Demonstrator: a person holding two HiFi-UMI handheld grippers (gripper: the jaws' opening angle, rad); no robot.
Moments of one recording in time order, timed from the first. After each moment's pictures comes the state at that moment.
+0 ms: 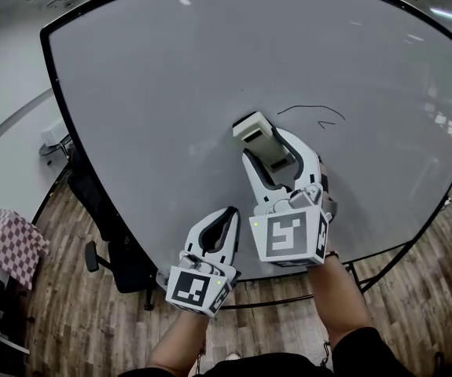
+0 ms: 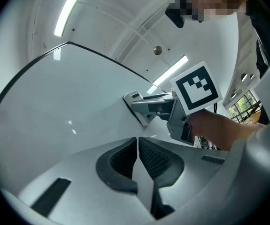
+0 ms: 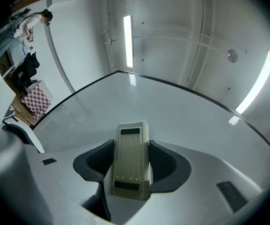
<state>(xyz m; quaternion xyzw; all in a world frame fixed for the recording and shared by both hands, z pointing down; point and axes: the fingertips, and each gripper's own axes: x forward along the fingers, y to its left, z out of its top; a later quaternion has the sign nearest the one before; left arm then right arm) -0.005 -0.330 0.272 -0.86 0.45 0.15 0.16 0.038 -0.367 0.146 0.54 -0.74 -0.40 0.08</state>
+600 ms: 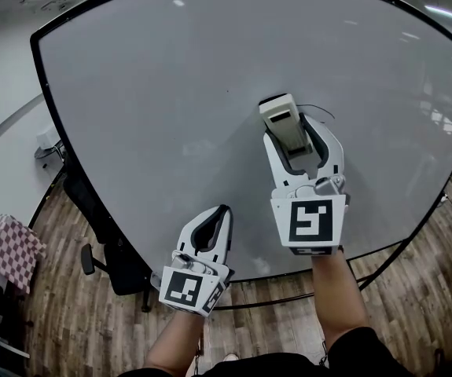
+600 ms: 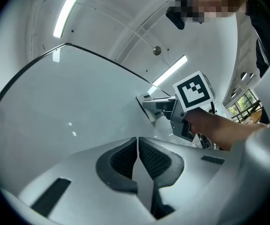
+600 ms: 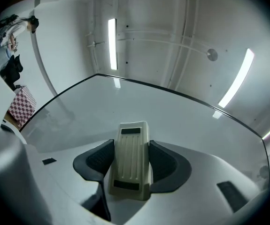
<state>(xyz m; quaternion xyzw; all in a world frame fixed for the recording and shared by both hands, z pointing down) 0.001 -0.333 0.262 -0.86 0.46 0.15 0.17 0.100 -0.371 0.112 0.58 -0.72 -0.38 0.00</state>
